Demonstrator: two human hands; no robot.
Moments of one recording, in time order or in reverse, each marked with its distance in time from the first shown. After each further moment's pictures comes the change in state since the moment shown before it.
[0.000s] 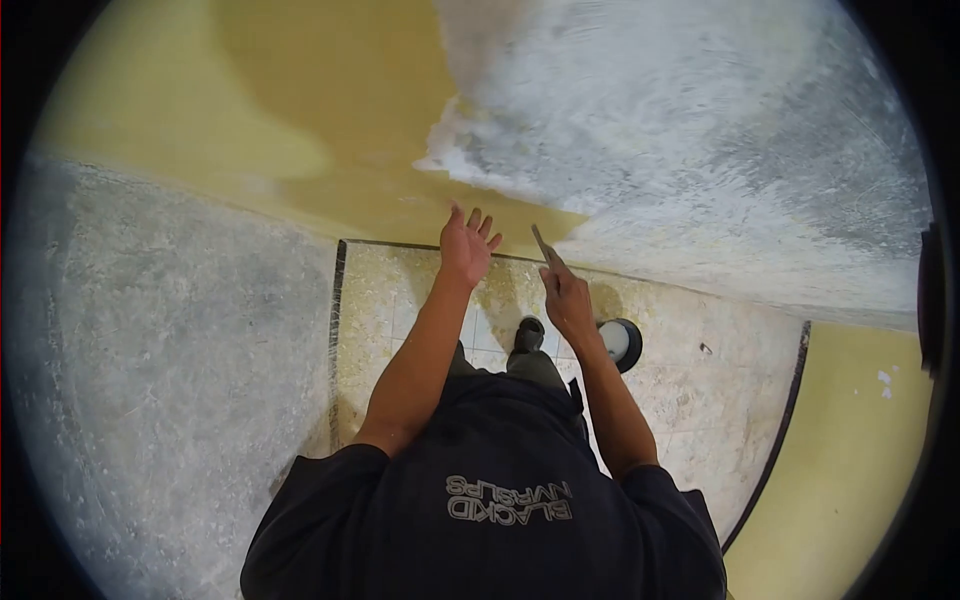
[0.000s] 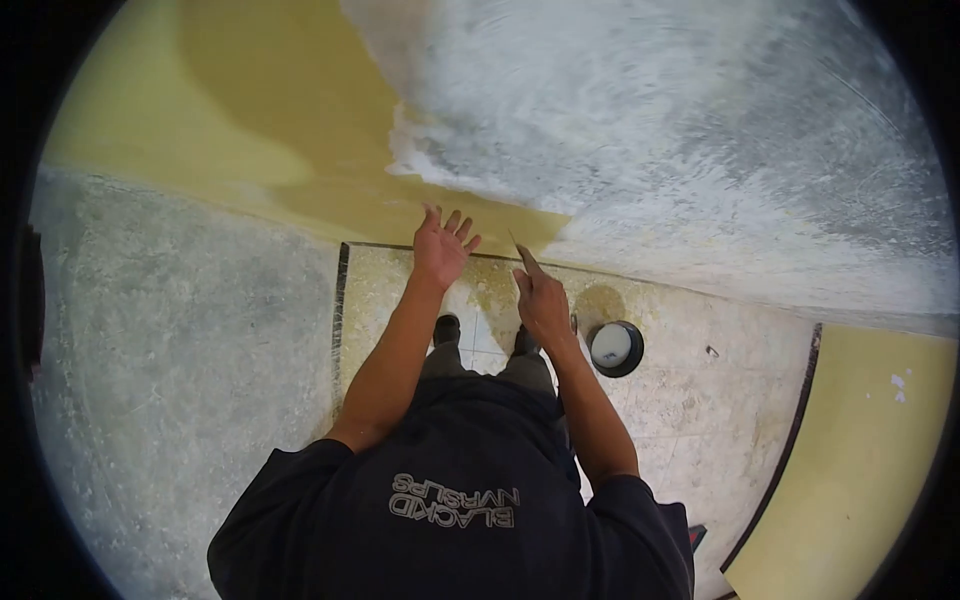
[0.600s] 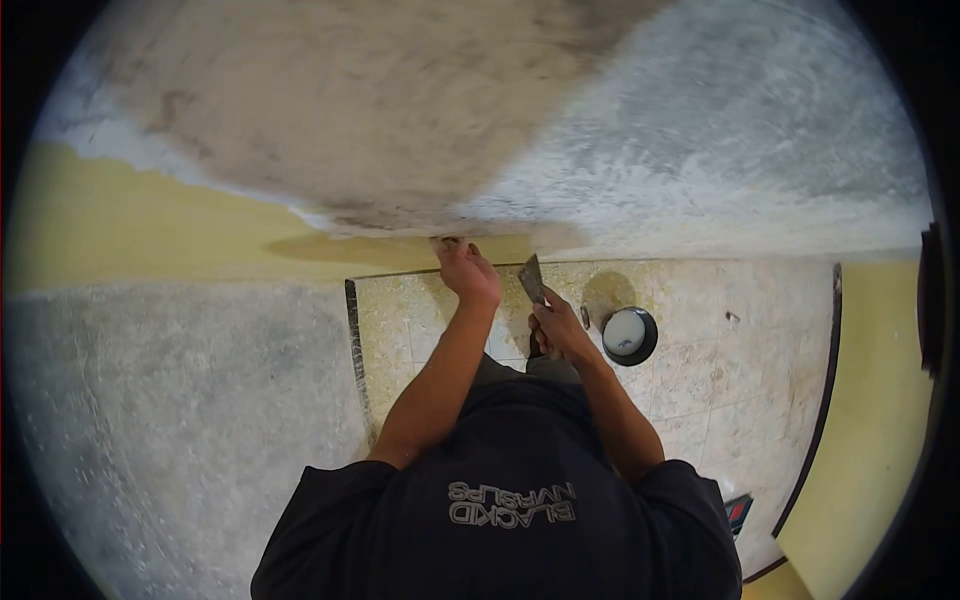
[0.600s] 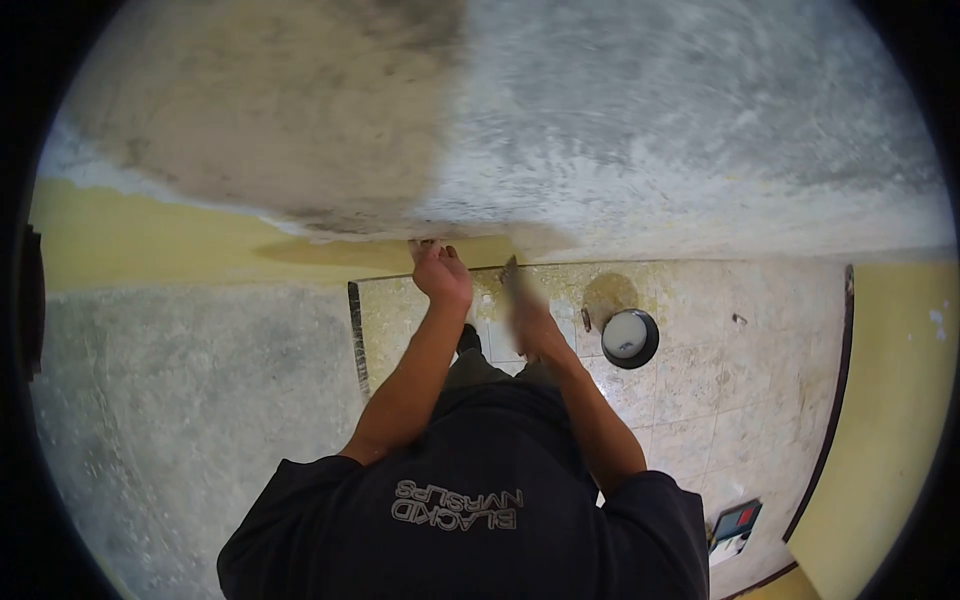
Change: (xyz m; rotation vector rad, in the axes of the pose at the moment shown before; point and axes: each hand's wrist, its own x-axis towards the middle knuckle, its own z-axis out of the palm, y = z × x) left_hand 0.031 -0.098 0.081 -0.057 0.148 0.488; right_hand 0.010 0.089 -0.052 0.776 -0.372 0.367
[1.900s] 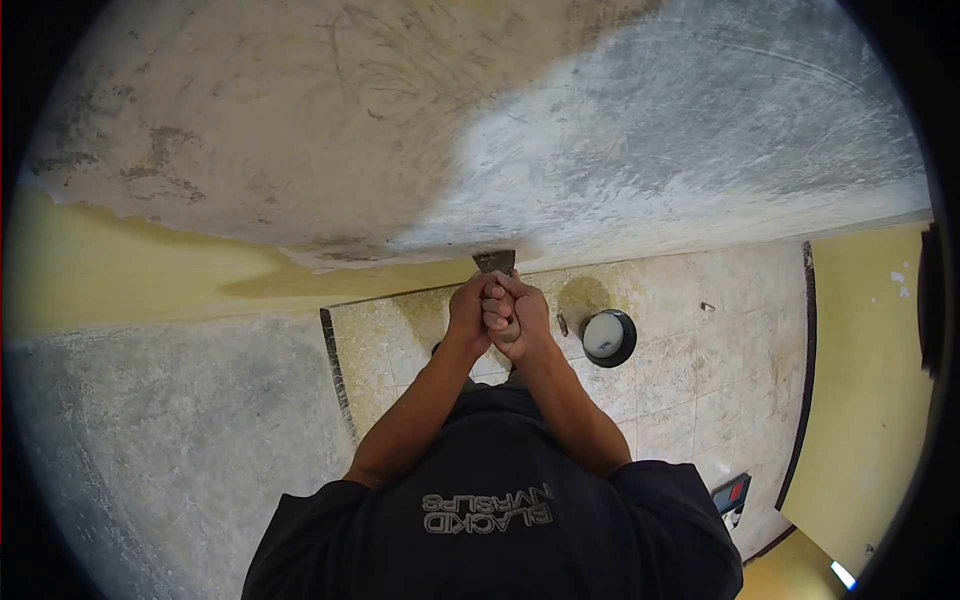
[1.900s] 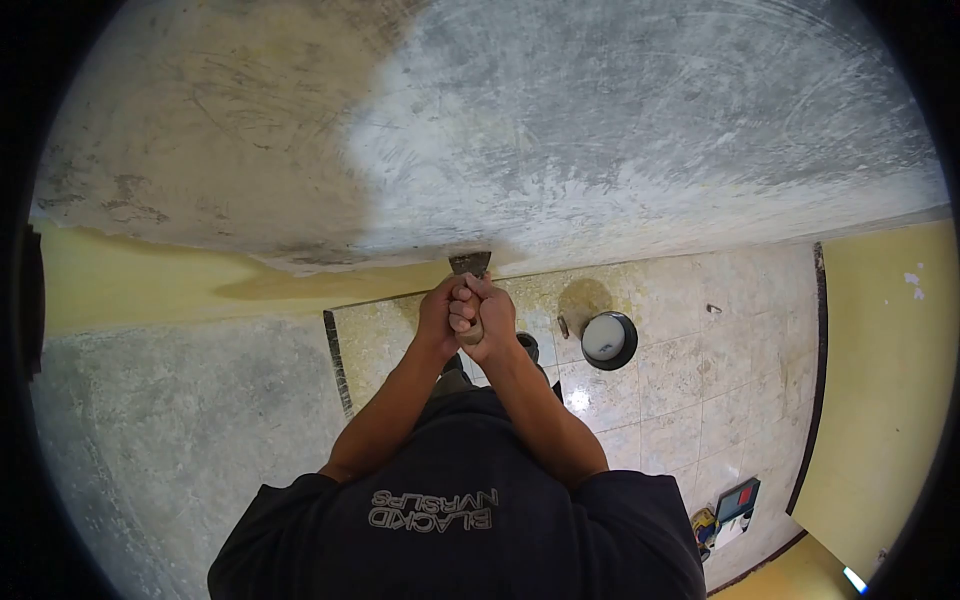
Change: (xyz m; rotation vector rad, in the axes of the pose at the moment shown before) left_hand -0.045 0.050 0.028 0.270 -0.238 -0.813; right_hand 0.021 -0.072 0.062 1.315 -0.043 0.008
